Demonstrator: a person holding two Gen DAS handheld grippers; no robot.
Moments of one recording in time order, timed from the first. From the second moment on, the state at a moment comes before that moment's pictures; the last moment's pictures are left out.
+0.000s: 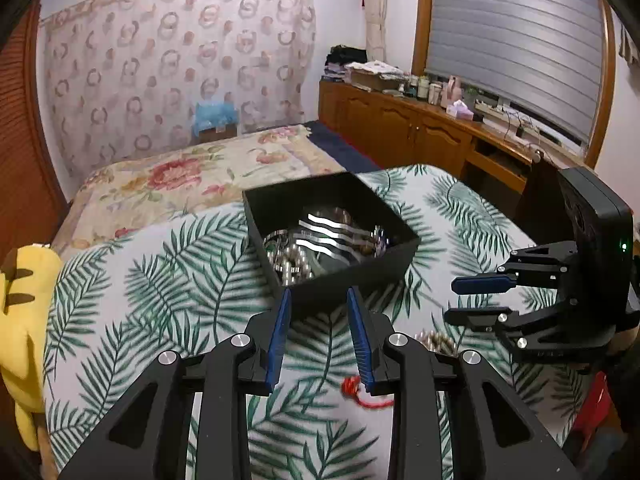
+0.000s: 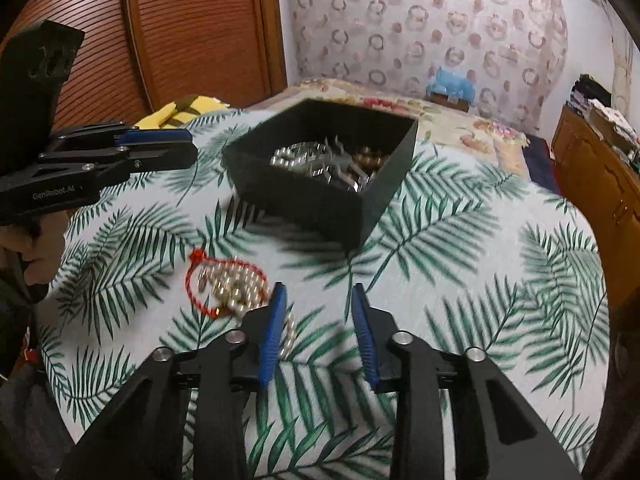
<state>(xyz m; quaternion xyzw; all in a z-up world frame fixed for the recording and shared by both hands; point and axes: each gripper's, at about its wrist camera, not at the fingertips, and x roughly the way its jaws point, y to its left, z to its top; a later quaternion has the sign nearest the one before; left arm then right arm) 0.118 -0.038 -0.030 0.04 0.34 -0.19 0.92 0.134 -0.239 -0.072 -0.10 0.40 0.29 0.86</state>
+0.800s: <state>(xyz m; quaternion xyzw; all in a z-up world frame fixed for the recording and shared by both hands) 0.097 -0.044 -0.082 0.05 0.40 -0.20 0.89 0.126 -0.239 -0.092 -0.10 0.42 0.26 0.86</state>
